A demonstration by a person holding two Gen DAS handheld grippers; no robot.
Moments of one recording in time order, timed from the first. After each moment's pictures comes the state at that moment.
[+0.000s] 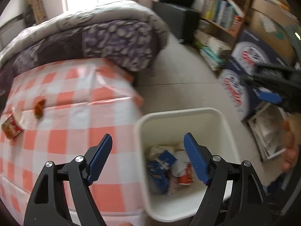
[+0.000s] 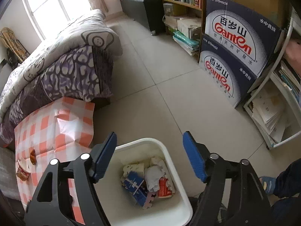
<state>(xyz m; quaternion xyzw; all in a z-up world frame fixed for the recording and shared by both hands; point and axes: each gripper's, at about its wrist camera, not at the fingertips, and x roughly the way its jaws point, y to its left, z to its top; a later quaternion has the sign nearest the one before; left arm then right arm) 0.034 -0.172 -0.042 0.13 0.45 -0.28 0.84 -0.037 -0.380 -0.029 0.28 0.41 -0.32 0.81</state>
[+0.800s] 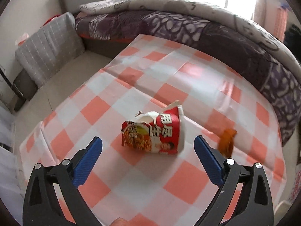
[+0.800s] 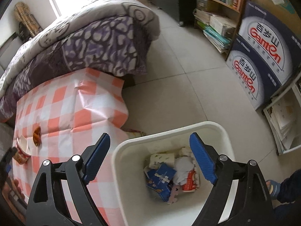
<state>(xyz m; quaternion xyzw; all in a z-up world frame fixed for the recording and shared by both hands) 0.234 0.103 -0.057 -0.01 0.46 0.11 0.88 0.043 -0.284 -0.052 0.23 0.45 -0.26 0.82</state>
